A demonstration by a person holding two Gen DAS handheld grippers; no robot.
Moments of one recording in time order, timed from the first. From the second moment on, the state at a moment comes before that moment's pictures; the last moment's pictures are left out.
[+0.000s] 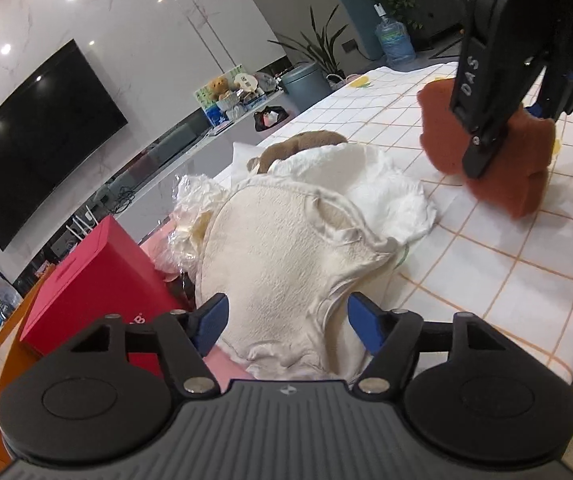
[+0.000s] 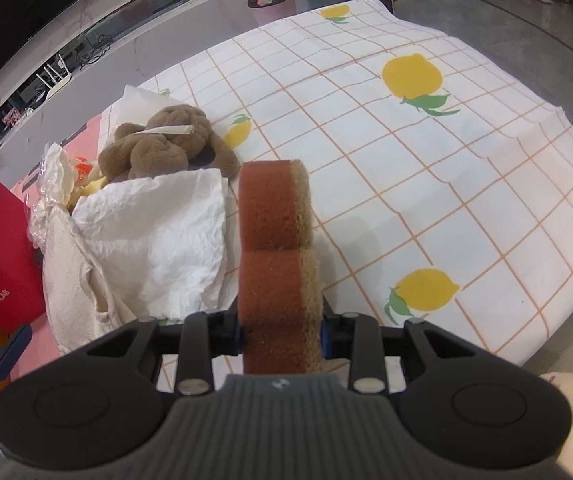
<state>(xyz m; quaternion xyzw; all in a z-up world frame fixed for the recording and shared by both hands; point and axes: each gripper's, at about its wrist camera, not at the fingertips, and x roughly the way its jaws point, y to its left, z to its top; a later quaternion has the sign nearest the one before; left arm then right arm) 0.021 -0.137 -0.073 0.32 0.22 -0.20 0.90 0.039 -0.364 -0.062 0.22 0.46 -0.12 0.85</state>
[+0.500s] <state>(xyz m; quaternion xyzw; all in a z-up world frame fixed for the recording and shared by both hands) 0.031 -0.149 -0.091 0.30 0.25 -0.21 0.90 0.037 -0.361 -0.060 0.23 0.45 -0.10 0.85</state>
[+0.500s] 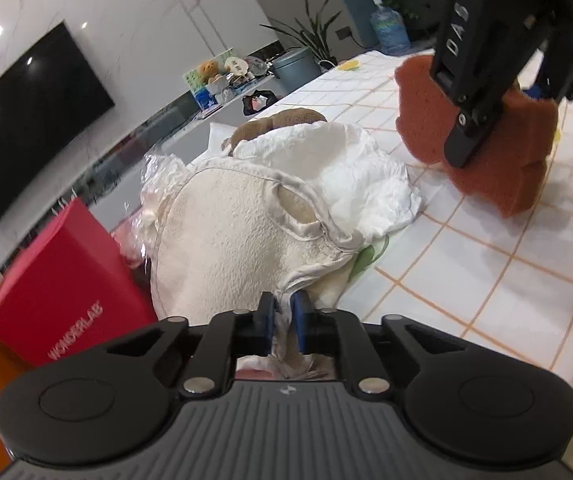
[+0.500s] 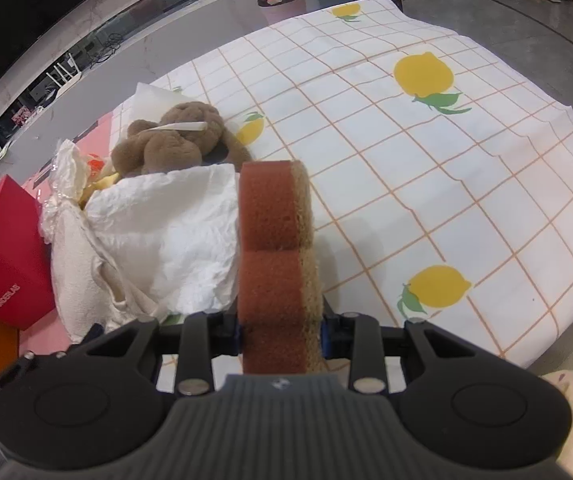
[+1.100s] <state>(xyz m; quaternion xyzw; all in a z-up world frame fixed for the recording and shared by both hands) -0.009 -0.075 -0.057 0.28 0.31 -0.23 0.88 0.034 -0.355 -0.058 0.22 0.46 -0.10 0.86</state>
